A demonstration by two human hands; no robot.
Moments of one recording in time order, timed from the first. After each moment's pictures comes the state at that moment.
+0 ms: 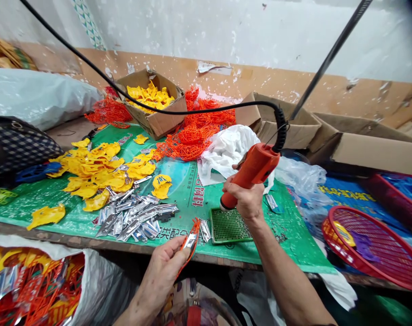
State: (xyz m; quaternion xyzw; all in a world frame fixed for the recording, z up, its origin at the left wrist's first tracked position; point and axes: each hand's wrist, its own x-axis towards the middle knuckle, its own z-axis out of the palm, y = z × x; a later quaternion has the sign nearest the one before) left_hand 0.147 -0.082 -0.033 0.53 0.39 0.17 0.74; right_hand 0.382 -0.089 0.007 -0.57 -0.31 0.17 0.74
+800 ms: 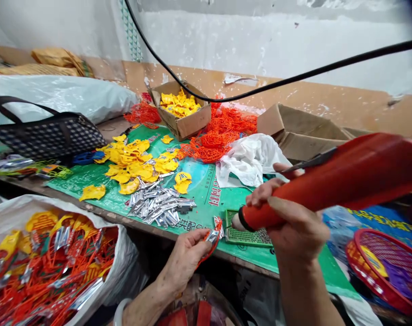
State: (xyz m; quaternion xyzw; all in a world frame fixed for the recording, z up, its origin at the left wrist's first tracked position) left_hand 0.159 -0.097 -0.014 0.46 0.37 0.22 0.78; right_hand 0.329 -0.136 0.085 -0.39 -0.36 0.26 0.81
